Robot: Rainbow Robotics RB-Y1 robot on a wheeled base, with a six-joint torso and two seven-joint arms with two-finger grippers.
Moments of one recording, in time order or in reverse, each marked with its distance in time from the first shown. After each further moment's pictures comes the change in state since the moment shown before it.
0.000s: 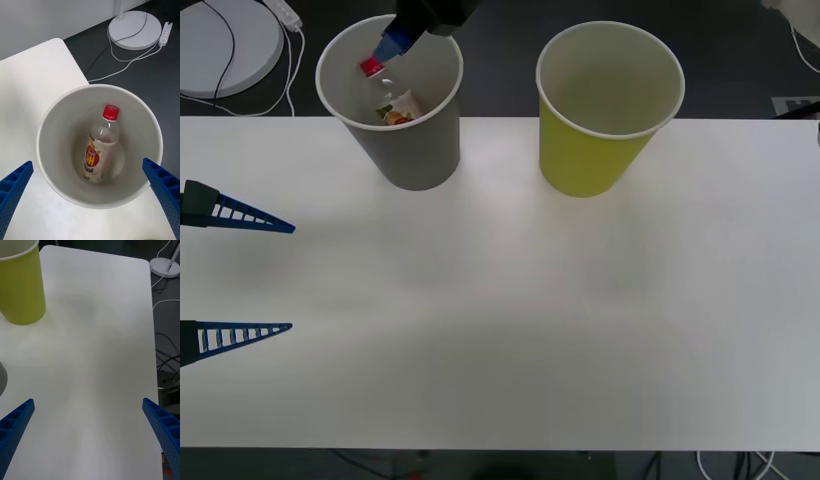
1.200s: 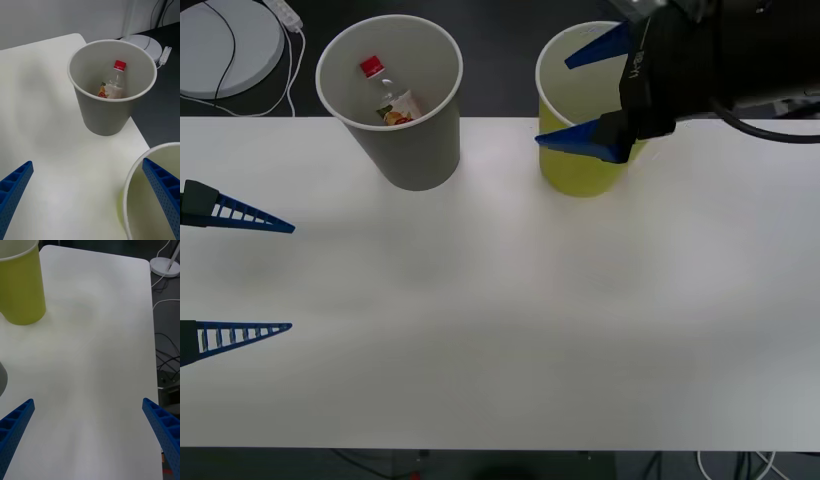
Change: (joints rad) right arm 0.764 -0.507 -0.485 -0.801 -0.124 0.015 0.205; left arm 0.000 0.000 0.000 0.000 0.000 0.000 0.000
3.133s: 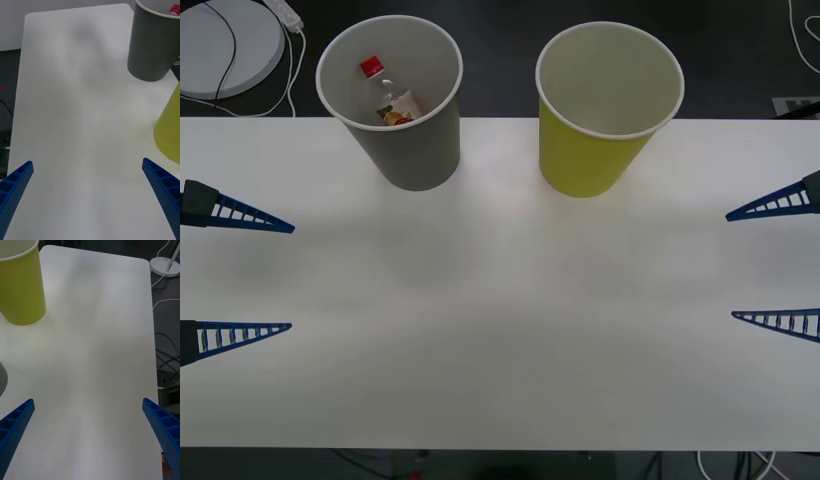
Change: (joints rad) right arm 0.959 -0.060 -0.688 0.017 -0.476 -0.271 0.921; left arm 0.000 0.000 0.000 0.000 0.000 0.000 0.000
